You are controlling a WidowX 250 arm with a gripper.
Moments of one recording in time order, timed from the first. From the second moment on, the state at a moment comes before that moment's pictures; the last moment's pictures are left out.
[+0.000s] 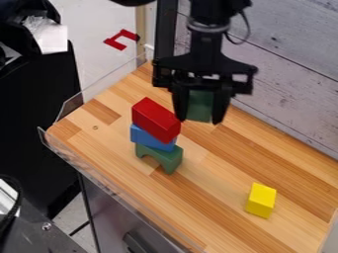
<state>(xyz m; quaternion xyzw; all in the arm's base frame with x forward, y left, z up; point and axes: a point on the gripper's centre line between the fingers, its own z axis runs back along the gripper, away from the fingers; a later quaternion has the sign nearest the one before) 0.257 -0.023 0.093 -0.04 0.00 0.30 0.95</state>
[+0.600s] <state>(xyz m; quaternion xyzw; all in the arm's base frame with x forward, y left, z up) 0.255 0.026 0.083 -0.08 0.03 0.52 0.85</state>
